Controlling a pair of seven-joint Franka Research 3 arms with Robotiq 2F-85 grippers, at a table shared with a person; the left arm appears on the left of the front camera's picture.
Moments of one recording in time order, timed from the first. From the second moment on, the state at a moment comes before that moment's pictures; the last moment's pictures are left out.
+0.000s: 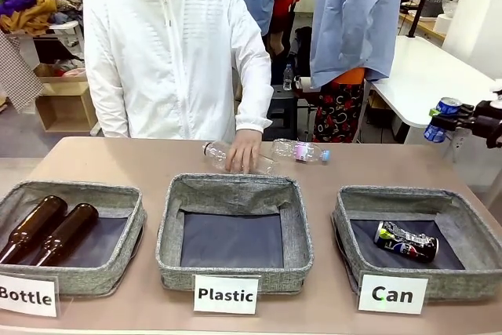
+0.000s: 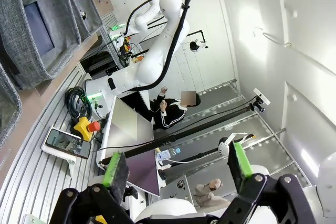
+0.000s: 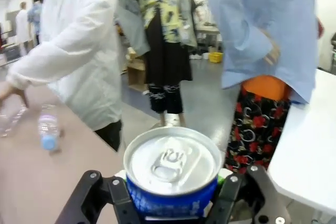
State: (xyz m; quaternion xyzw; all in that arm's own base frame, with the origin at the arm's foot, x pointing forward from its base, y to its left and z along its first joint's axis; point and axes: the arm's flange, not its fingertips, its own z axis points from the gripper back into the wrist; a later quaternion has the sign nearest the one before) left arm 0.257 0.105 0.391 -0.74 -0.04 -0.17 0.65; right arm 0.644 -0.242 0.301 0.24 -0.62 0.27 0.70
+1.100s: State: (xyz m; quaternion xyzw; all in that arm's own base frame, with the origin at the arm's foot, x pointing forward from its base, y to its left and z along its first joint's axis) left arm 0.257 0.105 0.391 -0.74 -0.04 -0.17 0.65; right arm 0.423 -0.085 0.404 0.32 -0.23 0.61 0.69
